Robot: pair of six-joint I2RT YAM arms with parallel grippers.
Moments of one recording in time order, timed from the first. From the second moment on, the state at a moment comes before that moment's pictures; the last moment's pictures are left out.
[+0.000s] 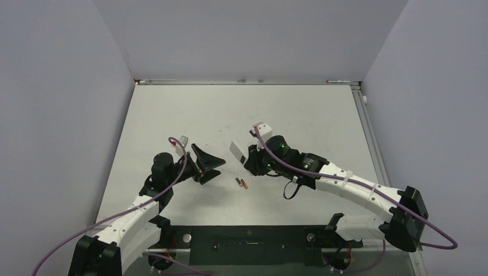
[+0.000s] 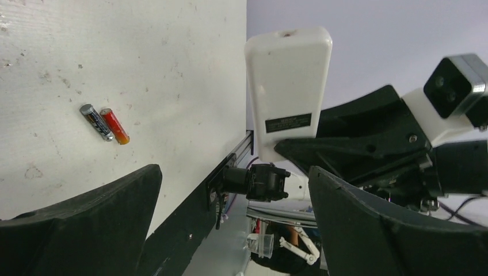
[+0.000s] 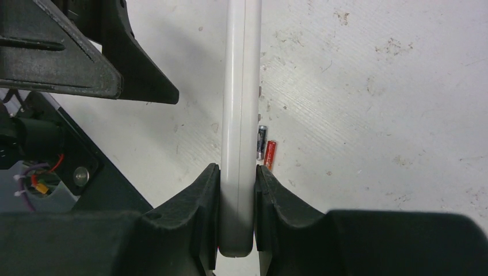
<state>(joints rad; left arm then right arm) -0.32 0.85 0.26 0.32 0.63 -1.30 0.98 1.24 0.94 -0.31 0.07 0.38</state>
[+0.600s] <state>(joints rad) -0.32 0.91 0.36 0.26 0.79 -1.09 0.64 1.18 0.88 -0.41 -0.58 0.33</state>
